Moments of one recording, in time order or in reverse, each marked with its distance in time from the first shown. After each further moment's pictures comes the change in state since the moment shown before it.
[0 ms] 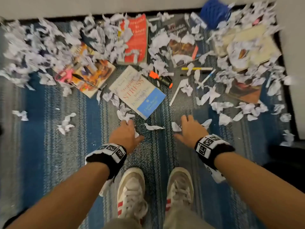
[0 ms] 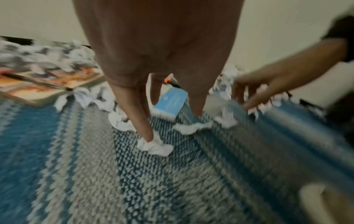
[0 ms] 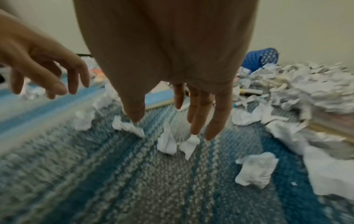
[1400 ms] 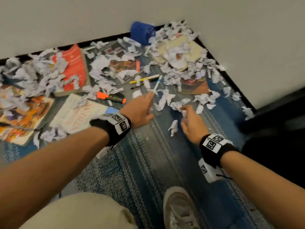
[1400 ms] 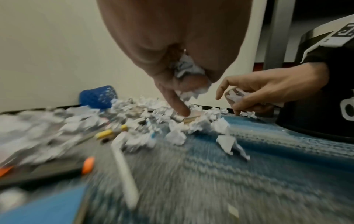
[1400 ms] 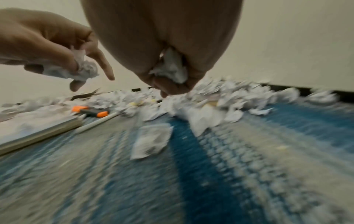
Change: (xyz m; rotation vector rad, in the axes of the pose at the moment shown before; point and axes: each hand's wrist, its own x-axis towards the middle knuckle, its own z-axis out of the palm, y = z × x) left_hand 0.103 0.157 -0.021 0.104 0.253 0.911; right_hand -0.015 0.118 0.042 0.554 0.684 0.119
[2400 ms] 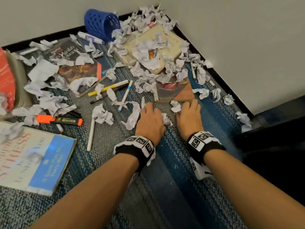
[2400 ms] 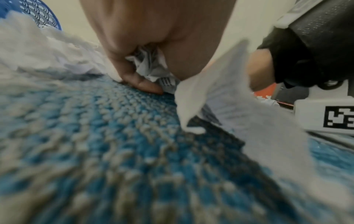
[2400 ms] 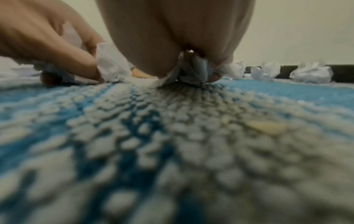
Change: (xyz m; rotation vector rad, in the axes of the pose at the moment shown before) left_hand 0.144 0.053 0.126 0.112 0.061 -0.207; right_hand 0.115 0.115 0.007 -0.437 0.282 0.220
